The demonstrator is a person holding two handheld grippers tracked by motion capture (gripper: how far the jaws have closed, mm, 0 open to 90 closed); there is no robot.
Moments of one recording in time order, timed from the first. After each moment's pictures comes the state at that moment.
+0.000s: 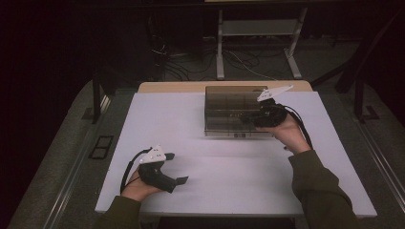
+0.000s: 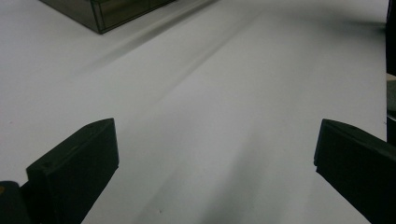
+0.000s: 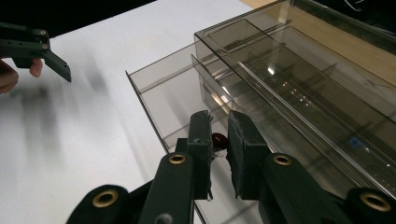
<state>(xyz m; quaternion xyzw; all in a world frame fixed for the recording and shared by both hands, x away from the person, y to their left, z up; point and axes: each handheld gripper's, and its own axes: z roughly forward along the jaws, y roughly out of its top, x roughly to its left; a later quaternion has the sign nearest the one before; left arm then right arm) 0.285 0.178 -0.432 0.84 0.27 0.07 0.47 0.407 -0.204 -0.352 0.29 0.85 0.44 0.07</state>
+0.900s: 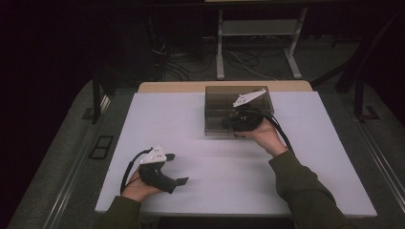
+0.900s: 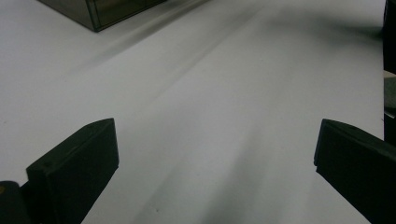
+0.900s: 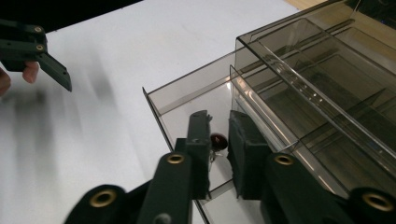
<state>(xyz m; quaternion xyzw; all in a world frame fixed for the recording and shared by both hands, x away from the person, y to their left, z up) 0.284 0.177 -0.432 0.84 0.26 0.07 0.47 0.412 -0.147 -0.371 0.27 0.86 0.43 0.06</state>
